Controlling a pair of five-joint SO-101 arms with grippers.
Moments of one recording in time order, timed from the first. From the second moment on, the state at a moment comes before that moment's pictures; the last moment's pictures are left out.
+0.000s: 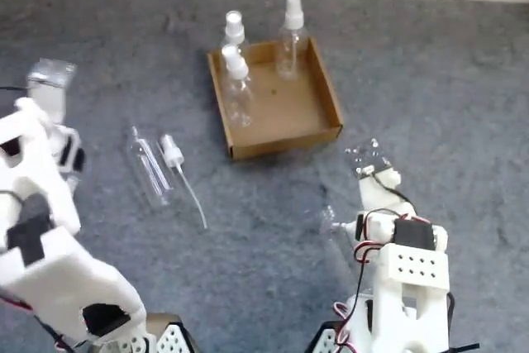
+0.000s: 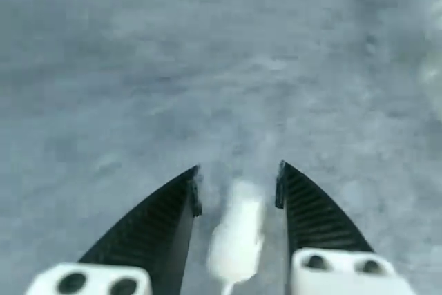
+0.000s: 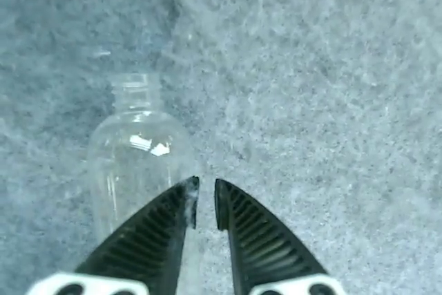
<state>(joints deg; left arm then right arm) -36.2 14.2 8.5 64.2 -36.4 5.0 -56.1 67.9 63.3 31.3</state>
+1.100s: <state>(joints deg) -40.0 21.8 5.9 71.7 -45.1 5.0 -56.1 68.4 63.3 31.3</state>
